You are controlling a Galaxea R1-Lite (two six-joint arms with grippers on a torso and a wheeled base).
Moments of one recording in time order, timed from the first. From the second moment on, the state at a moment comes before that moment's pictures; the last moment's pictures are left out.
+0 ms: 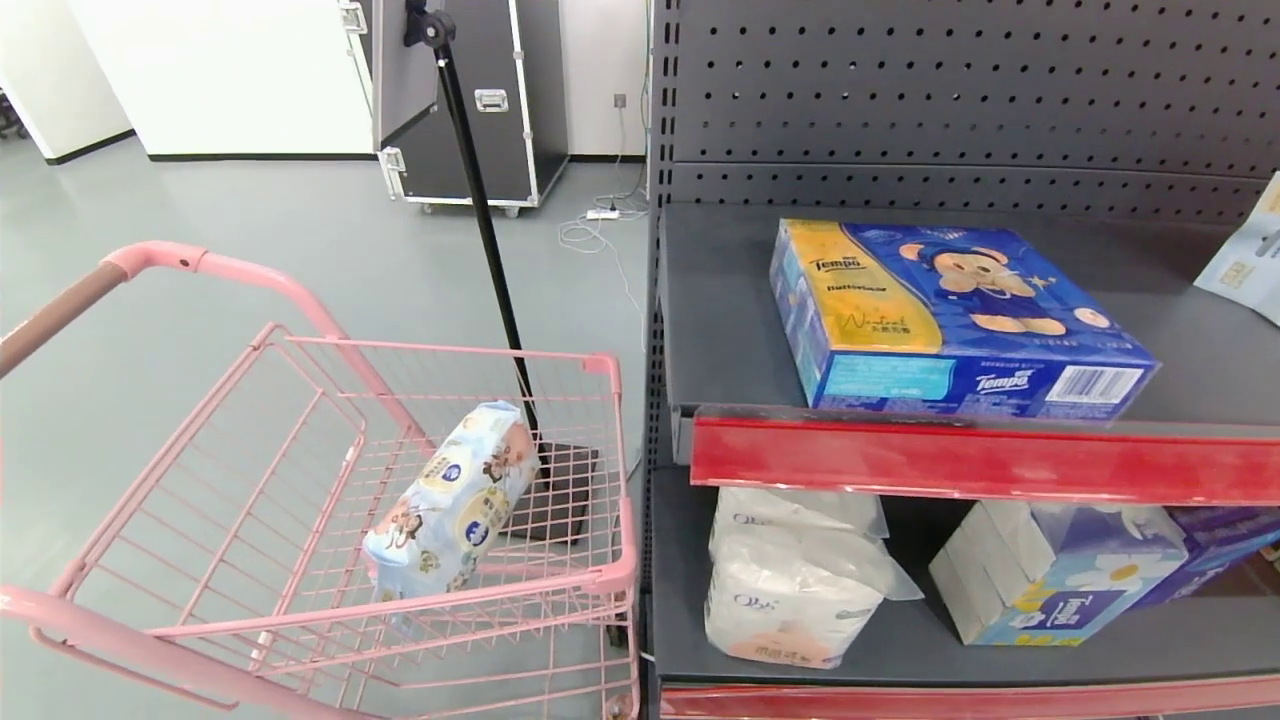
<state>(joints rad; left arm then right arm) -0.08 0.00 0.00 0.00 0.00 0.00 0.00 0.00 0.00 0.01 -0.03 -0.04</state>
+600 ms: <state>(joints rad) -0.08 0.00 0.00 0.00 0.00 0.00 0.00 0.00 0.00 0.01 -0.03 -0.04</state>
